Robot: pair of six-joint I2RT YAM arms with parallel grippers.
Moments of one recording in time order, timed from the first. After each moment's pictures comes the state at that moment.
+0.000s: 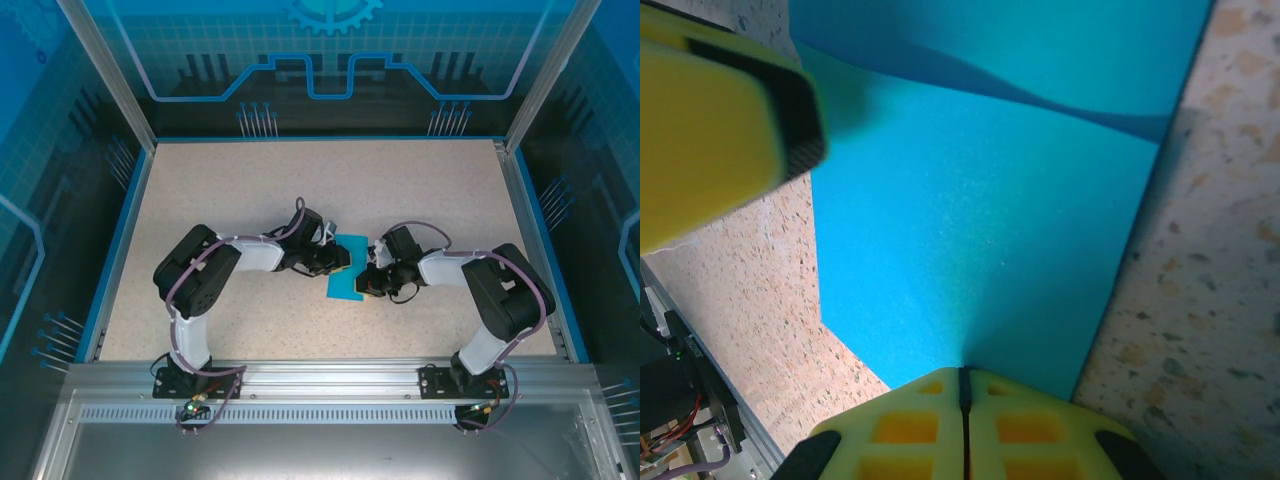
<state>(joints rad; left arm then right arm) -0.59 1.93 0.98 0.11 0.59 -0.93 0.45 1.66 0.66 -0.14 -0.61 0.61</state>
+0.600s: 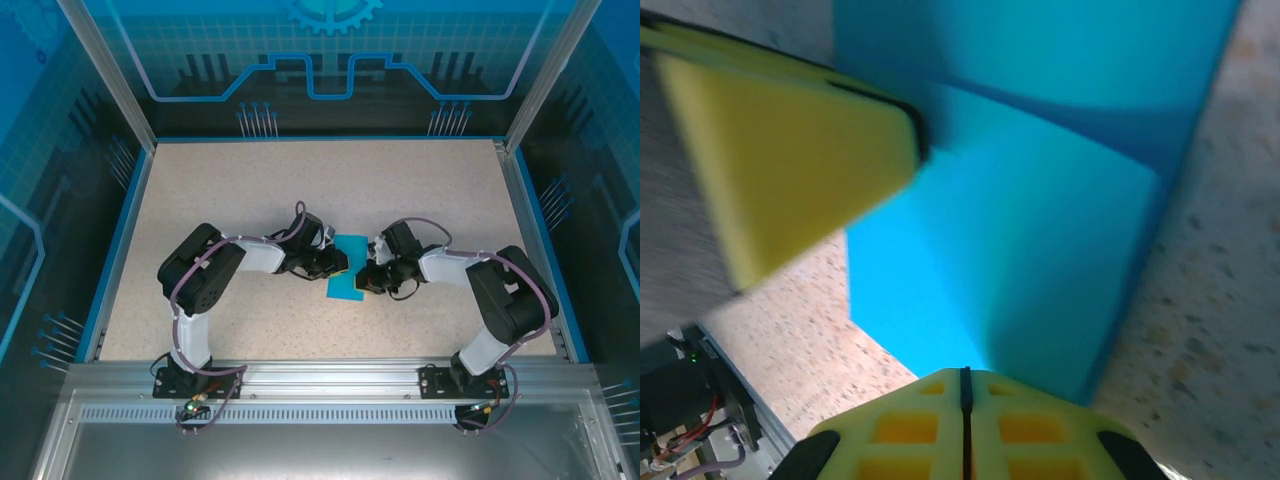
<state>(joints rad) -0.59 1.95 0.97 0.12 0.57 -0.93 0.45 1.63 0.72 -0.21 -0.61 0.63</state>
